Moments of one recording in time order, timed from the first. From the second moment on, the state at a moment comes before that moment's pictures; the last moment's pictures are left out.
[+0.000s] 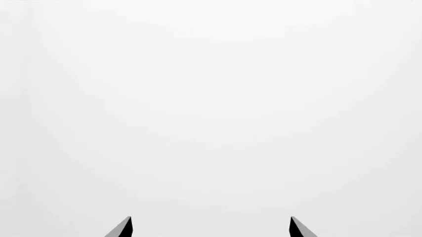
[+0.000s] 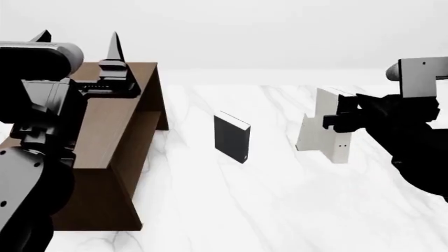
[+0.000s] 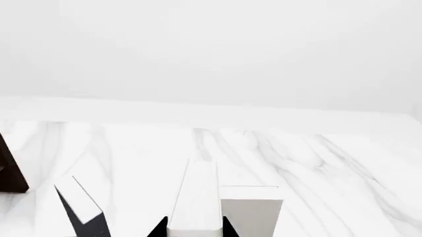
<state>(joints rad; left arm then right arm) -0.70 -0.38 -0.02 0.66 -0.54 -0.88 -0.30 0.87 0.75 -0.21 -0.20 1.13 1.00 0.45</state>
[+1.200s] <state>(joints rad) -0.69 -0.39 -0.02 0.66 -0.55 -0.87 -0.32 0.65 0.34 -0.30 -0.03 1.05 0.66 0.20</state>
